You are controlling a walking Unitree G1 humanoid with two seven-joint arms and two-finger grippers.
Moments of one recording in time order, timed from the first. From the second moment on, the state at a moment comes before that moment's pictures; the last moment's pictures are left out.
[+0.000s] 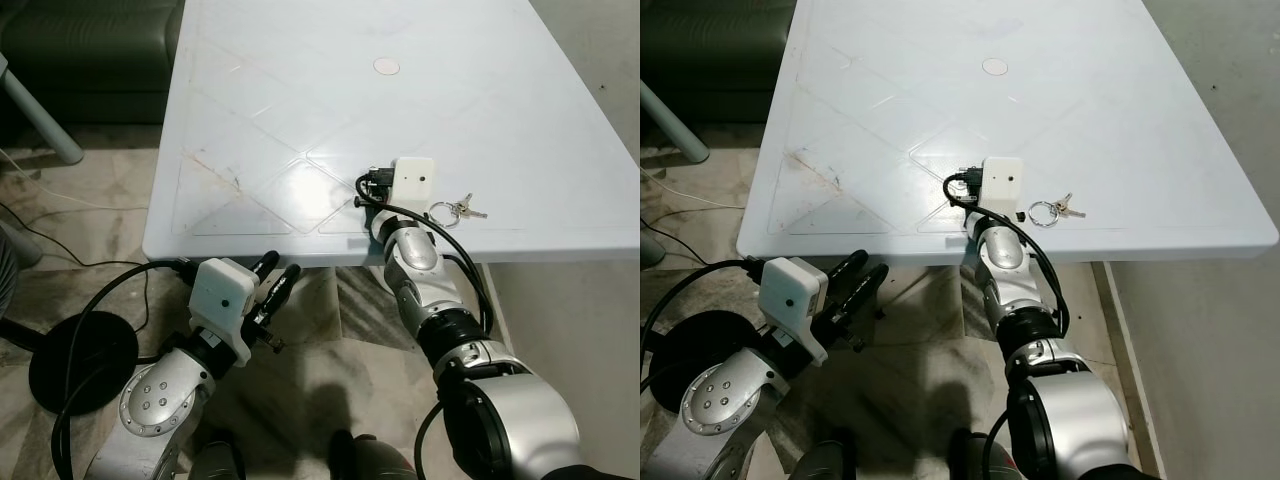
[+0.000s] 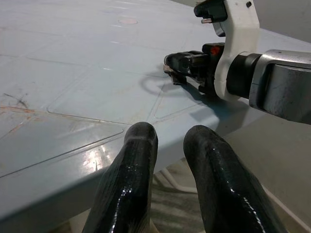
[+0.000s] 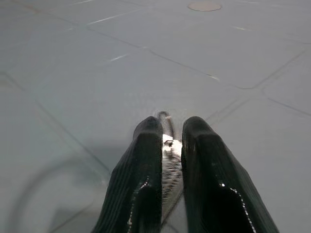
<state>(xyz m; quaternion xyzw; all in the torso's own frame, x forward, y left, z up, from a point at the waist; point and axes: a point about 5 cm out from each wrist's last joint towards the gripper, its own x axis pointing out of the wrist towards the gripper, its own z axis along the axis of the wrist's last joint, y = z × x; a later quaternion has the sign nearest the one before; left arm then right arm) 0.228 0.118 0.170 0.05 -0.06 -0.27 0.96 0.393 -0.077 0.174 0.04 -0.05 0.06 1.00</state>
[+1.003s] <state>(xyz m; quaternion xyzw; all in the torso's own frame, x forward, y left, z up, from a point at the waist) 0.234 0.115 0.177 0.05 -0.07 -0.27 0.96 0.396 -0.084 0.181 0.03 -0.06 0.05 1.00</state>
